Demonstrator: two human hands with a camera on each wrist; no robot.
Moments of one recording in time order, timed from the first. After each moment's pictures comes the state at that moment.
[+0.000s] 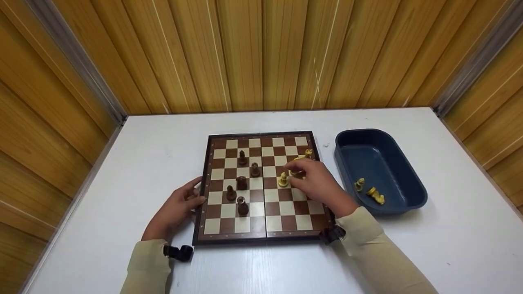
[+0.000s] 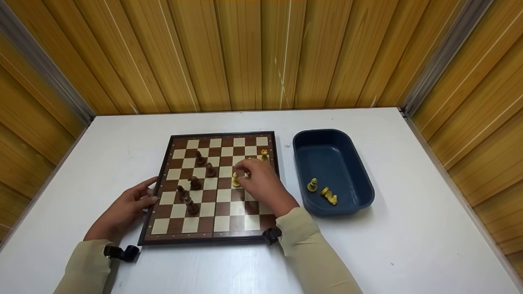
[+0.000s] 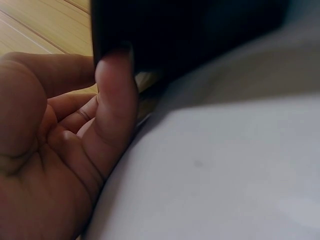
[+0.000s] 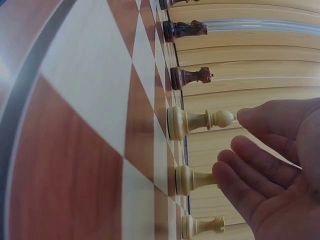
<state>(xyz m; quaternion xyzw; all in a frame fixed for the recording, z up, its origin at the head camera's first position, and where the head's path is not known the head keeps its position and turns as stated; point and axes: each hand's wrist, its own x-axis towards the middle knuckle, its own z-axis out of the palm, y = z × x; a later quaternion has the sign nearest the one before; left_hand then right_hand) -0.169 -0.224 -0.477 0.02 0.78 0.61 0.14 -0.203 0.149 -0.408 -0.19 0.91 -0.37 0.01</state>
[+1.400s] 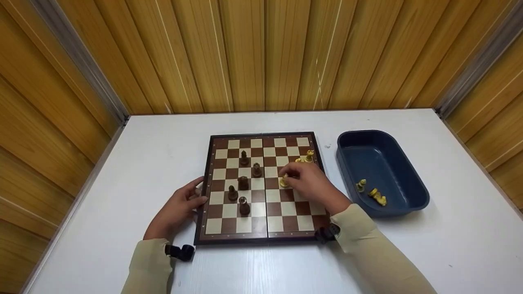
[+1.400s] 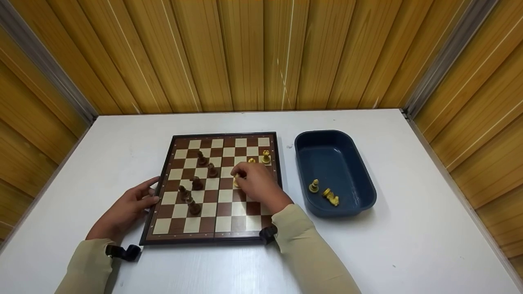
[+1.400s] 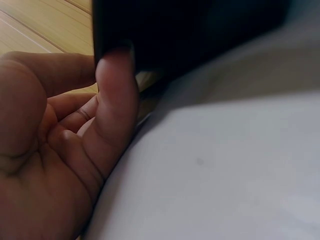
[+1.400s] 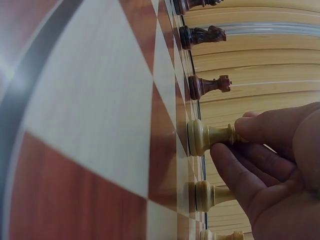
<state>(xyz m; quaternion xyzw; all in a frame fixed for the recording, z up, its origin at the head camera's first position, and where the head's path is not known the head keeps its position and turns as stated) -0.172 -0.225 -0.479 0.02 0.76 0.63 0.16 -0.212 0.135 -0.416 -0.19 0.91 -0.37 0.05</state>
